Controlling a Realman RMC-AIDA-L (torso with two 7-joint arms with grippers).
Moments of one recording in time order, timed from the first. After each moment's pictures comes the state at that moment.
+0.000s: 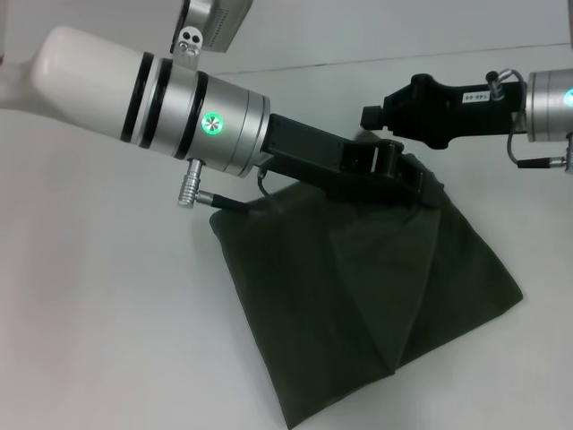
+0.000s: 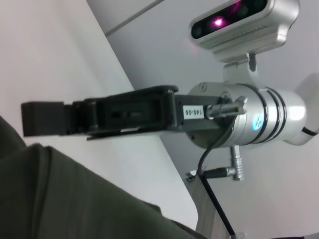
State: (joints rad) left arm -1.11 -2.16 -2.31 -0.51 -1.02 1.55 -2.48; right arm 0.73 1.94 -0.62 -0.49 -2.07 -1.40 2.51
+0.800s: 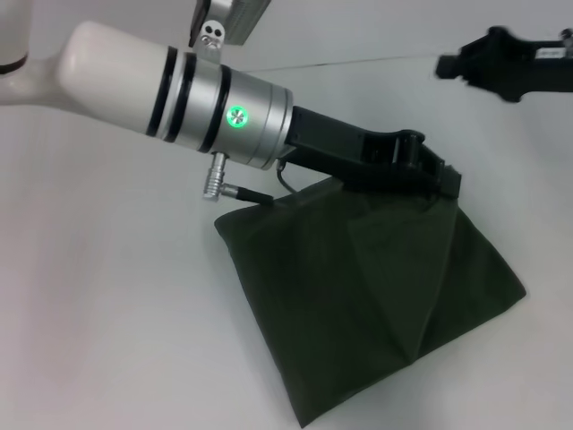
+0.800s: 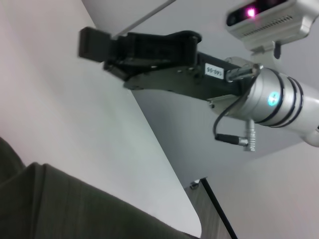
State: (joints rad) left arm -1.15 -2.17 -2.29 -0.46 -1.04 1.48 -2.47; right arm 0.68 1.88 -0.56 -0.61 -2.07 -1.36 2.52
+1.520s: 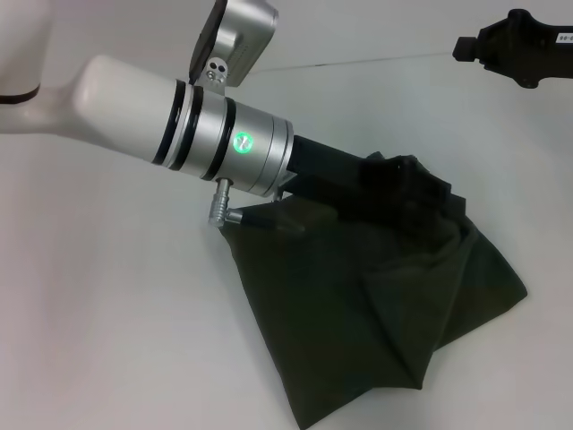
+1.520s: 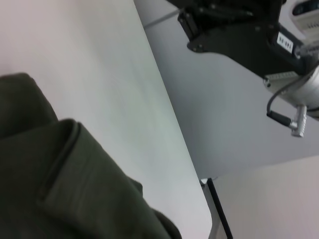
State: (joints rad) left arm -1.14 -2.16 -2.24 -0.38 -1.06 1.42 -2.55; right arm 0.67 1.87 -0.52 -0.62 -2.07 -1.34 2.52
